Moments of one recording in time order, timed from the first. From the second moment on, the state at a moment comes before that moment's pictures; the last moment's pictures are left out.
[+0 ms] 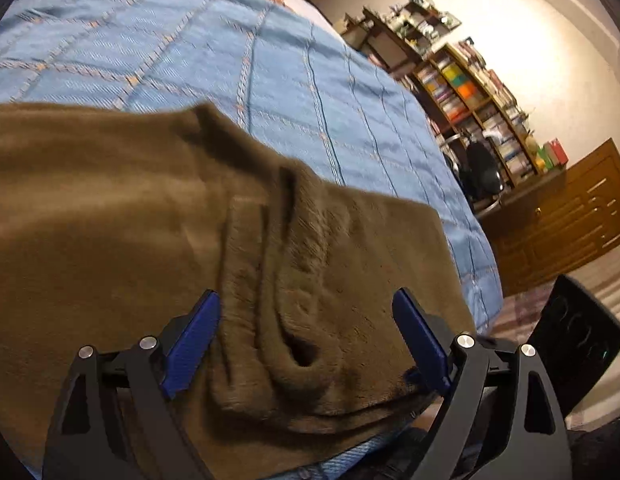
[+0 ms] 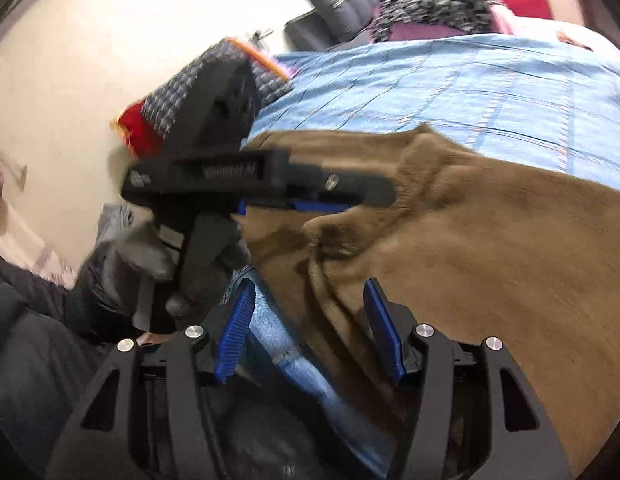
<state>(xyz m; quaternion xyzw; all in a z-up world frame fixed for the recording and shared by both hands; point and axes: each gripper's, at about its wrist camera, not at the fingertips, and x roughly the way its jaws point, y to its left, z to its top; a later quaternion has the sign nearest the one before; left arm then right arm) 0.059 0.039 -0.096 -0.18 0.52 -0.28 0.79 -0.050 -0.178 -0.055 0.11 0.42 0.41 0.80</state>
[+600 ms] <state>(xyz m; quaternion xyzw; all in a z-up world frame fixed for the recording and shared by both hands) 0.033 0.061 -0.070 -0.16 0.49 -0.23 0.82 -0.035 -0.284 -0.051 0.19 0.37 0.23 0.88</state>
